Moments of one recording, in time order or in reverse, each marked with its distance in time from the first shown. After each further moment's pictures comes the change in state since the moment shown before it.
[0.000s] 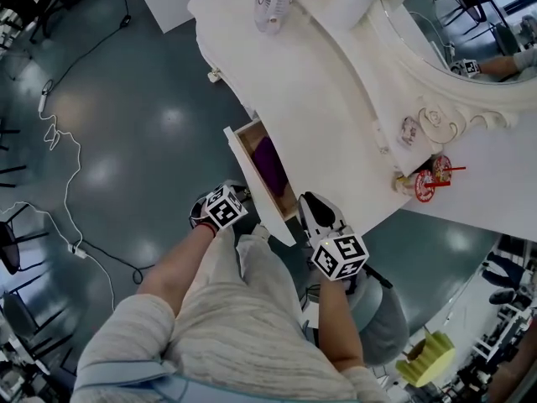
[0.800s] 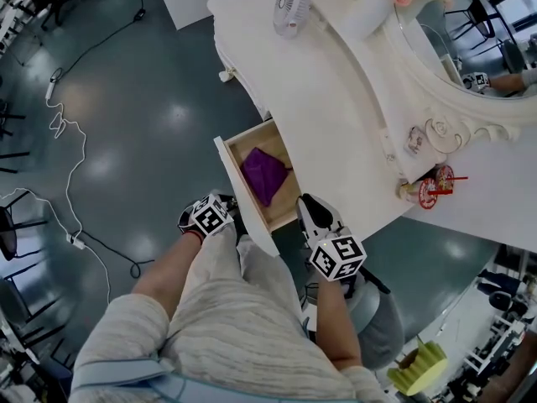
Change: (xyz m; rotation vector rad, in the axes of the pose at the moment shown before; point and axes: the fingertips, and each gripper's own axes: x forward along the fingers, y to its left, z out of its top) left arm -0.038 -0.004 -0.068 -0.088 0.029 0.009; right arm 0.011 0.031 -0.002 -0.014 0.018 0.055
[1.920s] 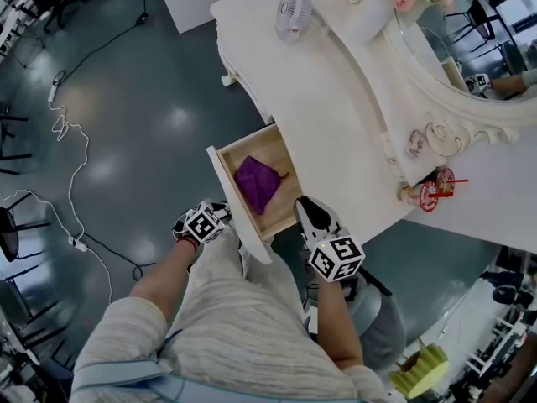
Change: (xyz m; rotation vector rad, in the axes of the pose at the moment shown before) left arm -0.013 0.000 -0.035 -0.072 0.020 -0.017; right arm 0.007 0.010 0.001 -0.005 0.009 0.026
